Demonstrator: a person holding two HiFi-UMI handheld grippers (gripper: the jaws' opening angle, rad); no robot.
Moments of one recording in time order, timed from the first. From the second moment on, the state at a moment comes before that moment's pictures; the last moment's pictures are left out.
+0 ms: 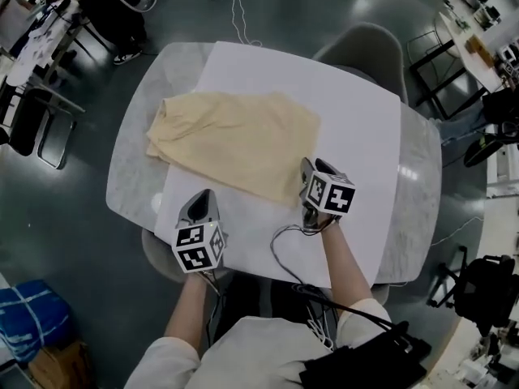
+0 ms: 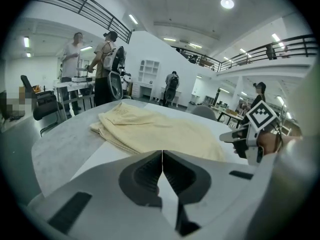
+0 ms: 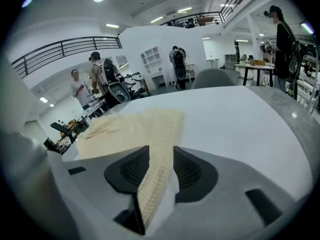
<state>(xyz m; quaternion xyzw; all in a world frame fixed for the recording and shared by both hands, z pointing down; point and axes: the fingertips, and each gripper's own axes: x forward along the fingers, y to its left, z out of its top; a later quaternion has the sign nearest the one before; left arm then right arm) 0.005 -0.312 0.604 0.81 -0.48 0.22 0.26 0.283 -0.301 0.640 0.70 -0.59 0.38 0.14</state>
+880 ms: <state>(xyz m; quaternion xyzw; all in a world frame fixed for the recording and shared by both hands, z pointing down) -0.016 -0.331 0.606 0.79 -0.51 0.20 0.27 0.280 -0.319 0.649 0.67 -0.59 0.41 0.19</state>
